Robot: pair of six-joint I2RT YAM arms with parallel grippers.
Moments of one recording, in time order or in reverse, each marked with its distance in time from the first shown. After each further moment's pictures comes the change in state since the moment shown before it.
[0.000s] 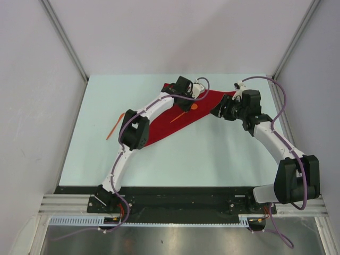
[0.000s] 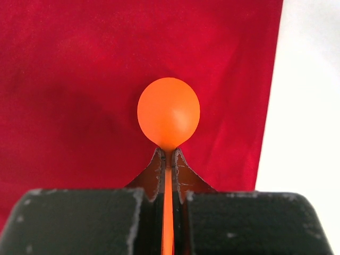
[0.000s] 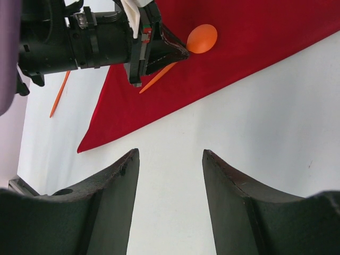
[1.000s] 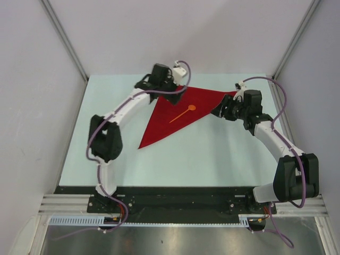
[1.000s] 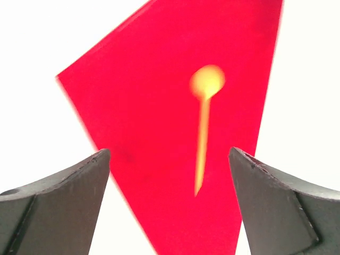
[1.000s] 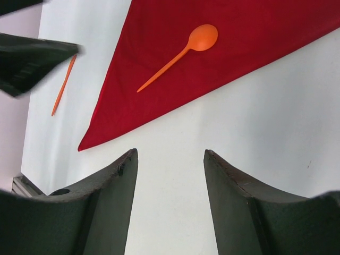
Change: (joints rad) left arm 0.055 -0.435 -0.370 0.143 -0.087 0.016; right arm -0.021 0.018 -0.002 0.005 -0.033 -0.001
